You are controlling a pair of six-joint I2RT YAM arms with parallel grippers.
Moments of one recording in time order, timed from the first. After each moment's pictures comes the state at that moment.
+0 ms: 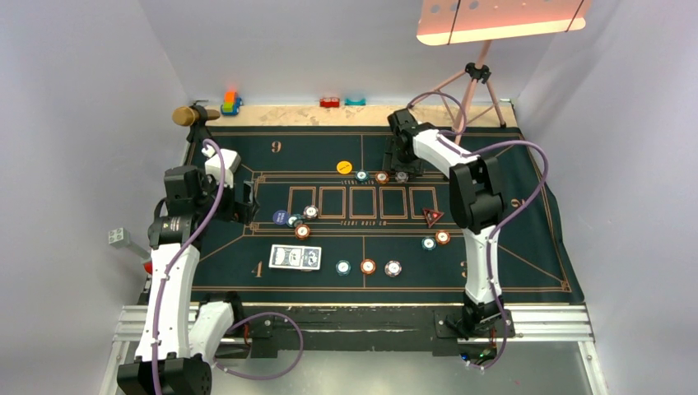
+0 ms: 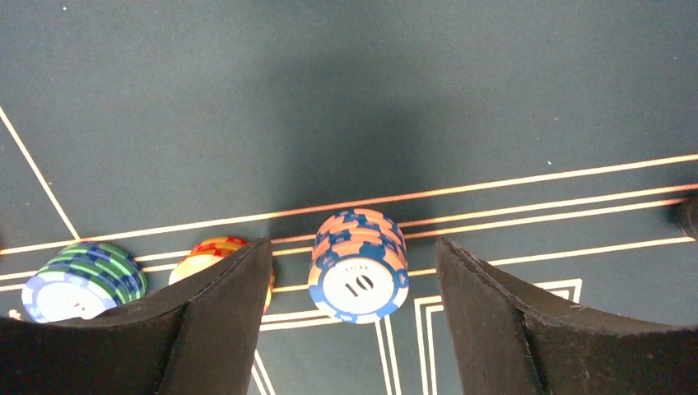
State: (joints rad) left arm 0.12 0.85 0.87 -0.71 0.37 0.20; right arm 0.36 2.18 1.72 -0.71 0.22 0.49
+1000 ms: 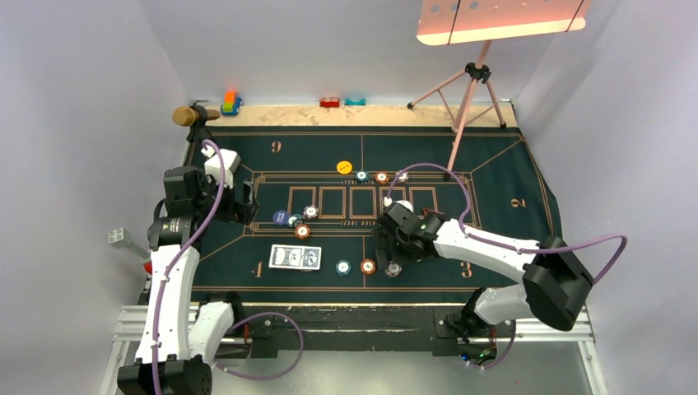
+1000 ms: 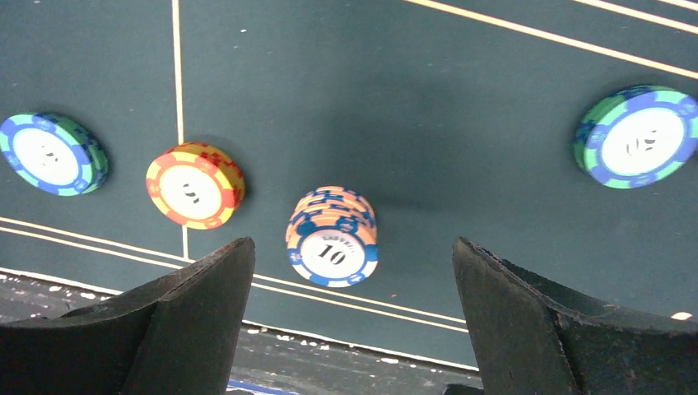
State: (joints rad) left arm 0.12 0.84 0.87 -0.71 0.37 0.20; right arm 0.86 1.34 0.78 -0.68 0.16 0.66
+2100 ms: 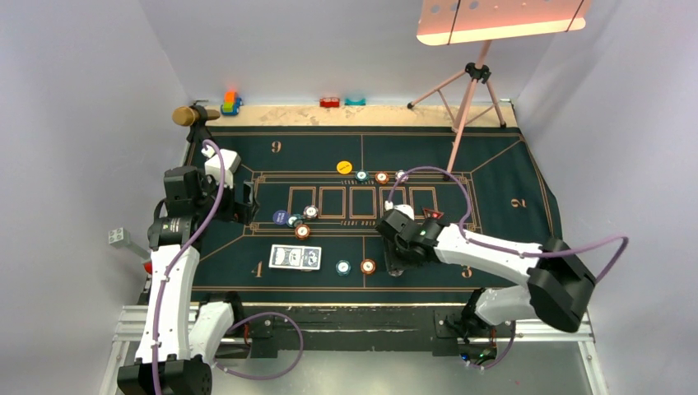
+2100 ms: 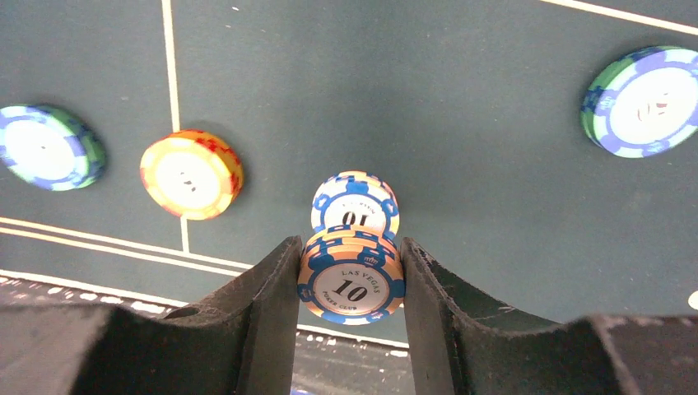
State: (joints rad) left arm 0.12 0.84 0.87 -0.71 0.37 0.20; right arm 0.93 1.34 0.75 -0.67 0.19 0.75
